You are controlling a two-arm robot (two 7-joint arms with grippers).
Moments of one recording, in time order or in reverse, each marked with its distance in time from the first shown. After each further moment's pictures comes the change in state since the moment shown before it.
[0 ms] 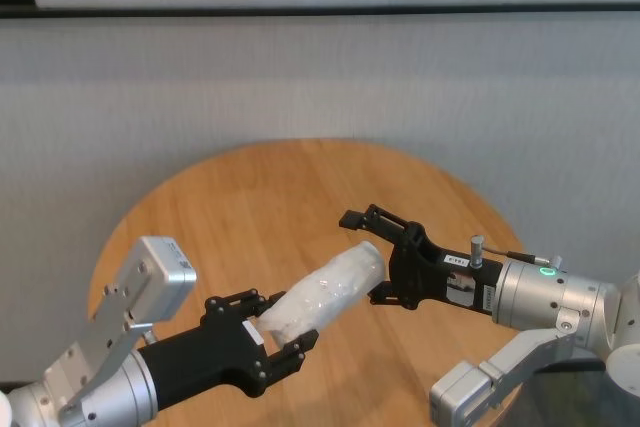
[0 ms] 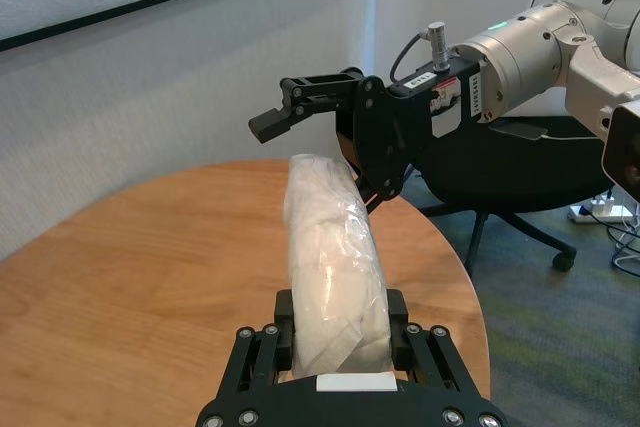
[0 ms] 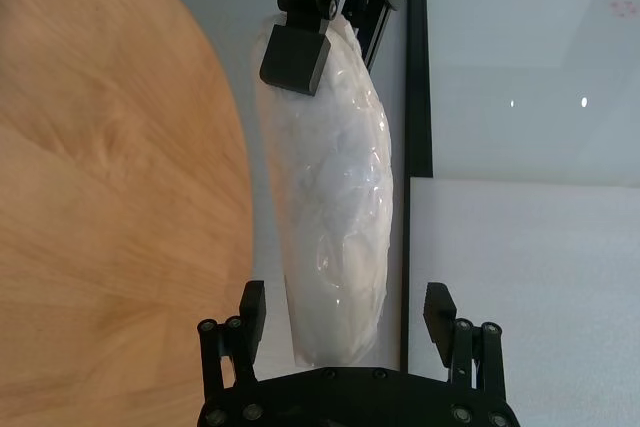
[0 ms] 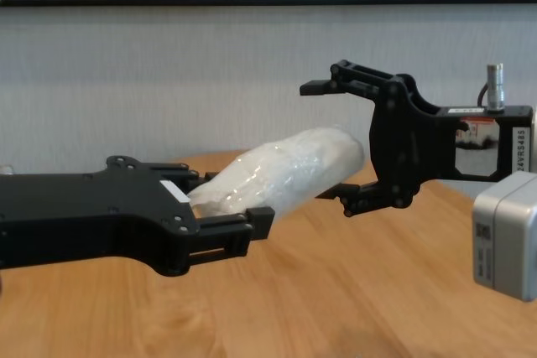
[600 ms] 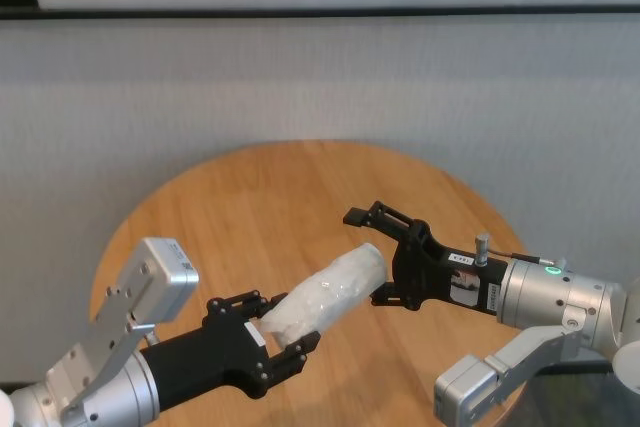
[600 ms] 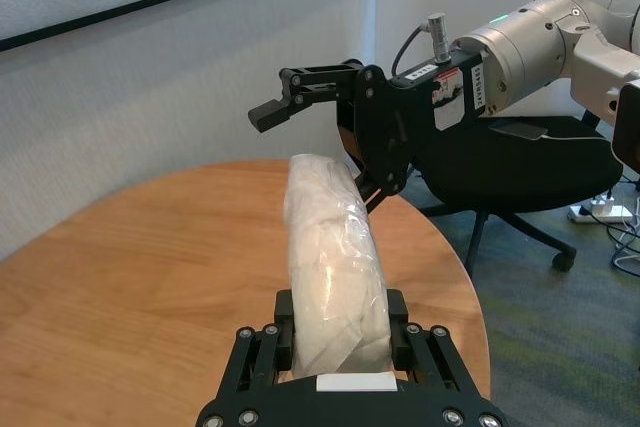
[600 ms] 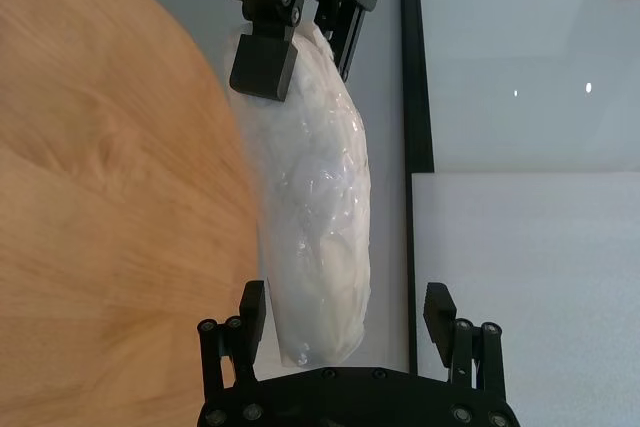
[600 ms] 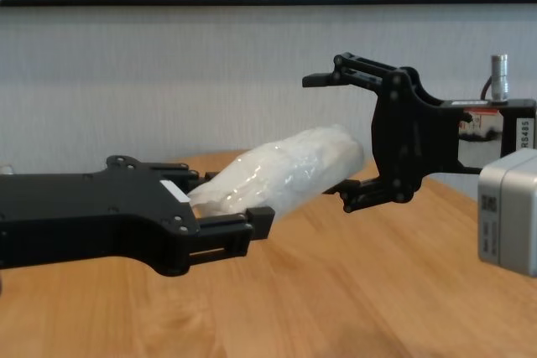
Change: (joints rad) left arm 0.000 0.000 0.000 0.000 0.000 0.000 0.000; right arm -0.005 0.003 0.011 -0.014 0.052 0.002 0.036
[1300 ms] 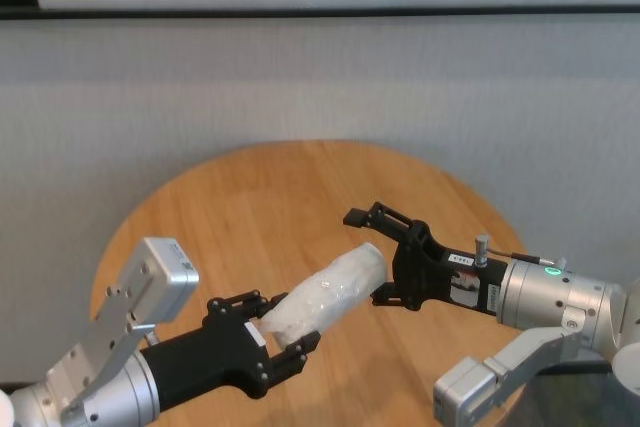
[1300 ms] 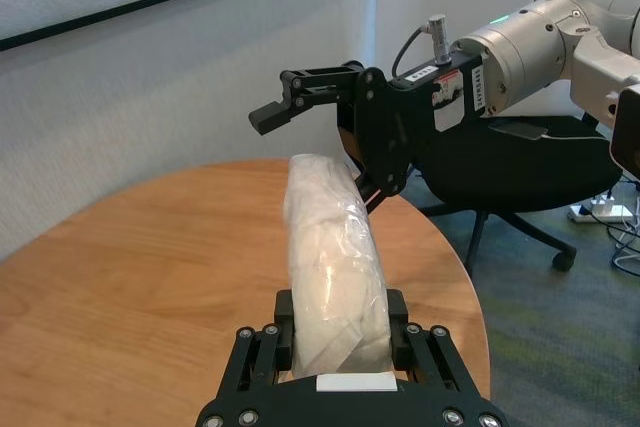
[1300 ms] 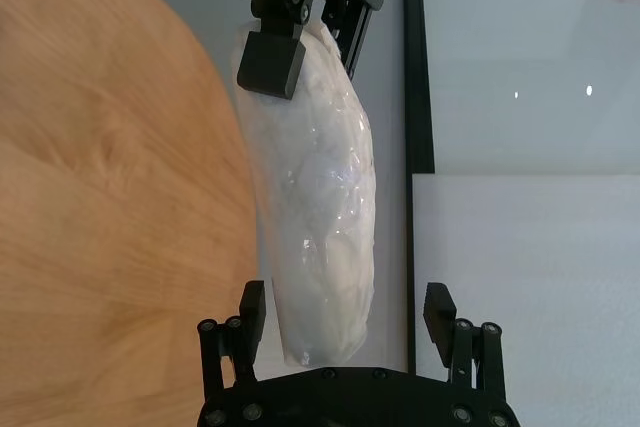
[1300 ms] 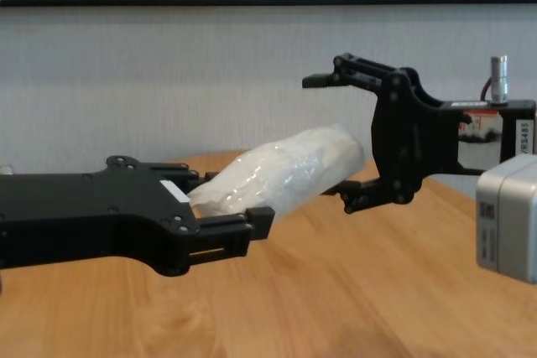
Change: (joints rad) left arm 0.000 0.000 0.000 0.000 0.000 0.000 0.000; right arm 0.001 0.001 -0.002 -0.001 -0.014 -0.003 -0.007
